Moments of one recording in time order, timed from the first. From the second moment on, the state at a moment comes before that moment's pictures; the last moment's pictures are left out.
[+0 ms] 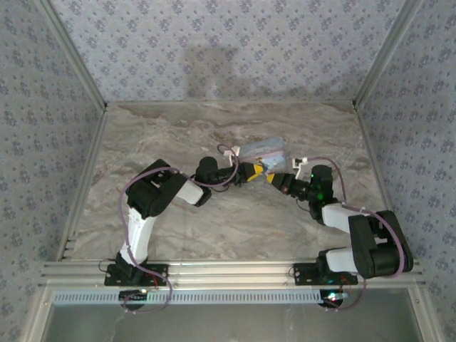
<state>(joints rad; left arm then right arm) -0.73 2.12 0.91 1.25 0.65 -1.42 0.16 1.33 0.33 0.64 -0.78 0.82</state>
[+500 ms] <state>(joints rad) -0.73 2.12 0.91 1.25 0.66 -1.42 0.15 1.30 0.31 0.64 -0.78 0.82</state>
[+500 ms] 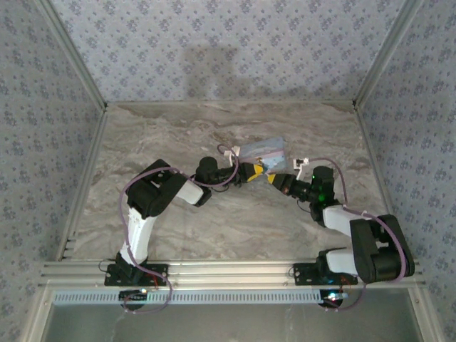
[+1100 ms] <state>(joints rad) -0.72 2.12 0.91 1.25 0.66 -1.43 0.16 1.34 0.34 0.64 -0.78 0.82</state>
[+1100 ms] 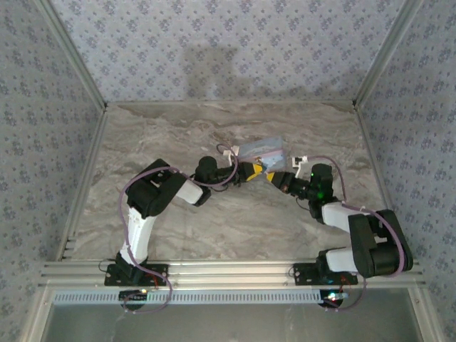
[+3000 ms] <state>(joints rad) -0.71 2.12 0.92 1.23 0.63 -1.42 0.14 1.37 0.44 0.51 -0.78 0.80</state>
